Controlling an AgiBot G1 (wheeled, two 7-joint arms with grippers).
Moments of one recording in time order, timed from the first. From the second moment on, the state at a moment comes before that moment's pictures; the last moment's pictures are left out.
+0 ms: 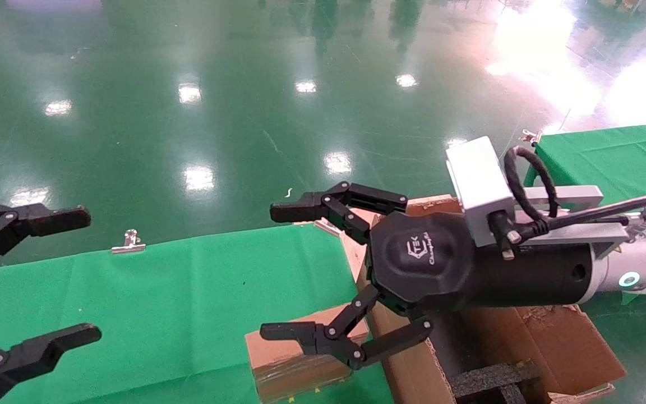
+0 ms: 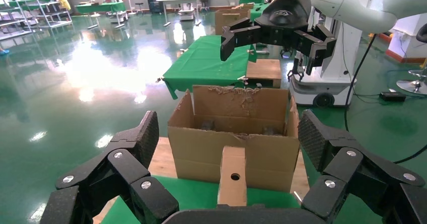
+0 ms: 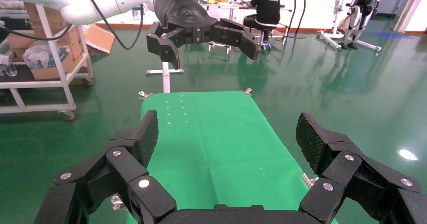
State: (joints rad) left arm -1.08 0.58 0.35 -1.24 0.66 1.45 -0.14; right arm 1.08 -0.61 -0.29 1.28 -0.73 -1.49 0.19
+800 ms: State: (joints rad) left arm -1.08 0.58 0.35 -1.24 0.66 1.45 -0.14; right arm 1.08 -0.61 -0.29 1.28 -0.74 -1.49 0.20
